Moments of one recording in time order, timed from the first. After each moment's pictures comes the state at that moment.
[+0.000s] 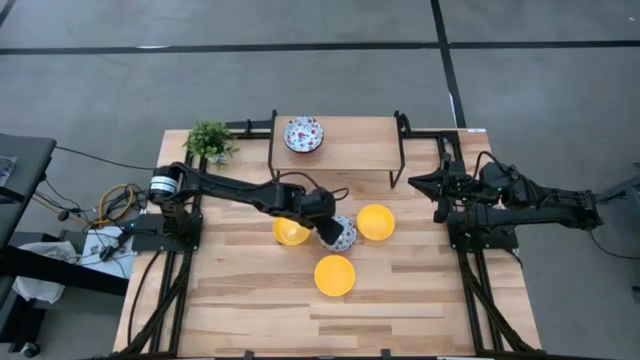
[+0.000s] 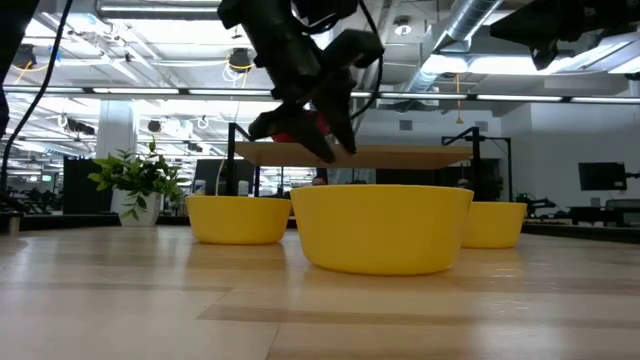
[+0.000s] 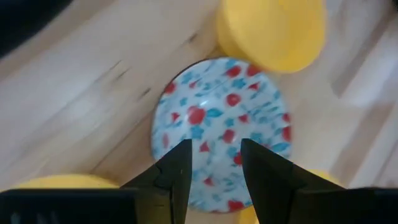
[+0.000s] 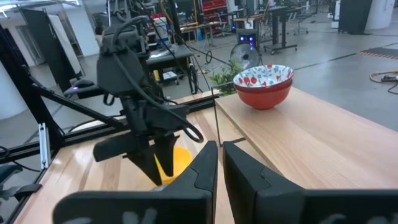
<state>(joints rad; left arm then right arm) -0.07 1.86 1.38 -0.53 -0.11 -0.79 -0.06 0.35 0.51 -0.28 0.15 0.13</state>
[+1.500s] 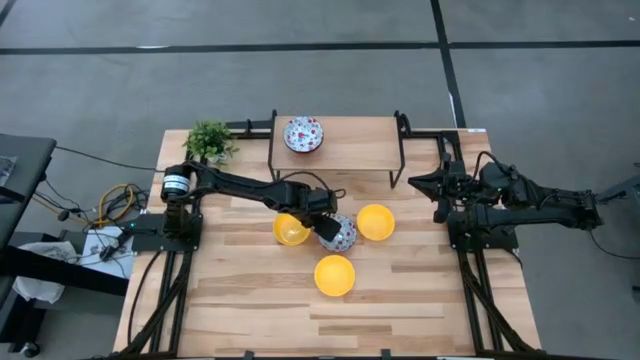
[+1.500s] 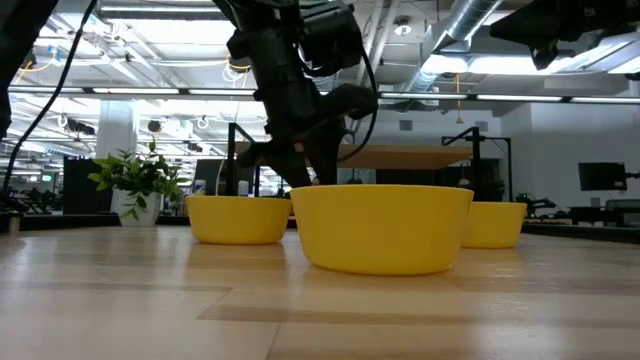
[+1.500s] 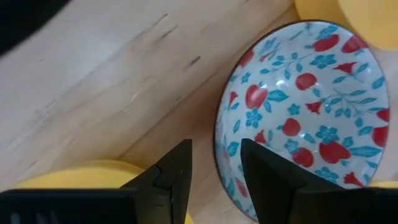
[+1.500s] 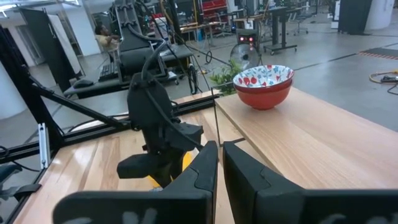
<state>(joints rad) -0.01 1.95 1.38 -0.59 -0.04 -0.83 -0.06 0.35 0.51 -0.28 0.15 0.13</state>
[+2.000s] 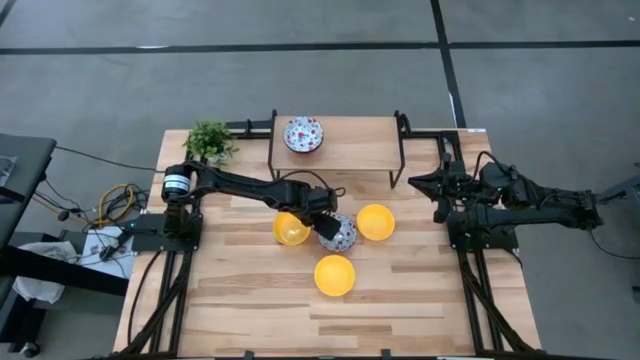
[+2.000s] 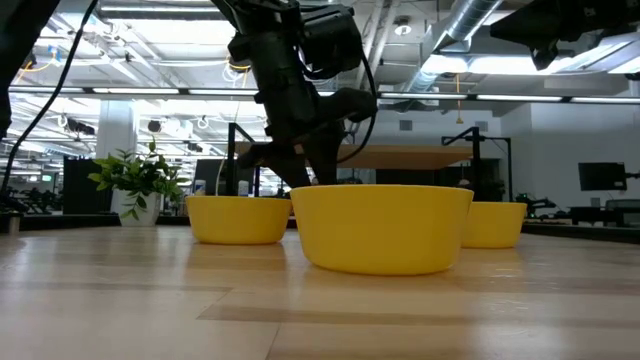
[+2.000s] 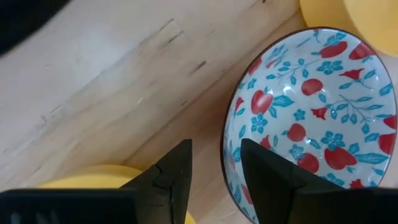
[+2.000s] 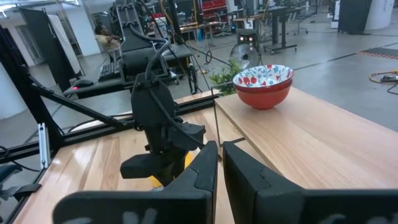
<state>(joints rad) 0.00 1.95 1.38 -0.59 -0.04 -0.82 -0.06 0.35 0.51 -0.28 0.15 0.13</state>
